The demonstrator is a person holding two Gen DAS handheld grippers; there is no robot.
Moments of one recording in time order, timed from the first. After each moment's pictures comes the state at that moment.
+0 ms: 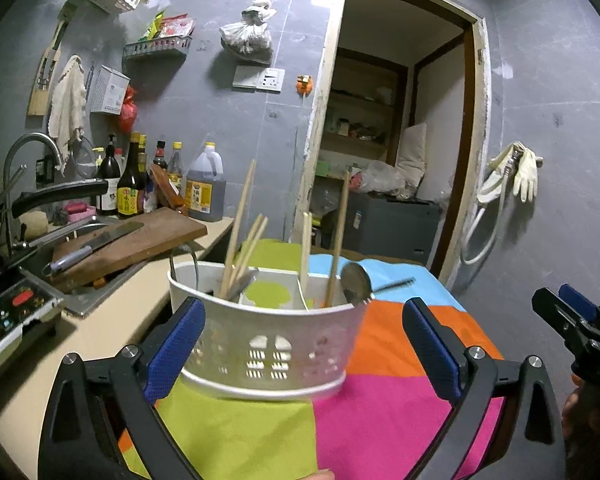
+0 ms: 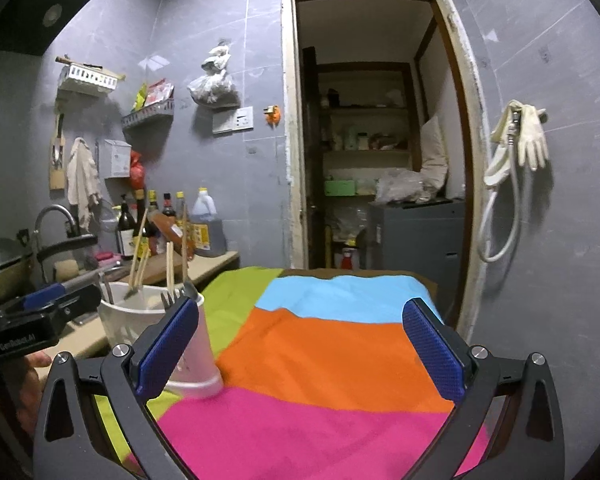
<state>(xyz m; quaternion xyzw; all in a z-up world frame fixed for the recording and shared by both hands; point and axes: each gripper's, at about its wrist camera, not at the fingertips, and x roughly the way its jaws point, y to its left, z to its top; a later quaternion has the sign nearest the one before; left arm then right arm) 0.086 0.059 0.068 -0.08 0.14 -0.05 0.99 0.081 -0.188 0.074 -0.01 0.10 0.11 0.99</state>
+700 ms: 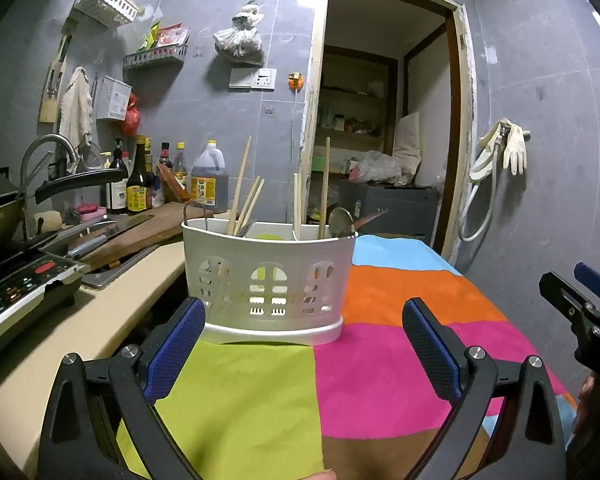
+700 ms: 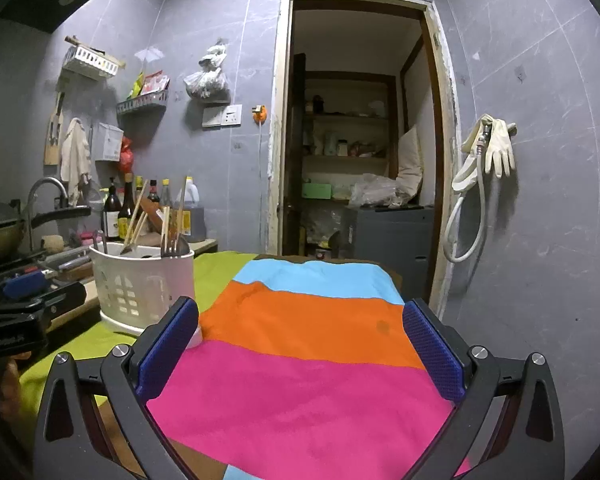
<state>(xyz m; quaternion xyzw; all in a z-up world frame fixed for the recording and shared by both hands) 0.030 0.034 0.028 -0.05 0.14 -0.03 0.99 0.026 -0.192 0.040 -0.04 0.08 0.07 0.99</state>
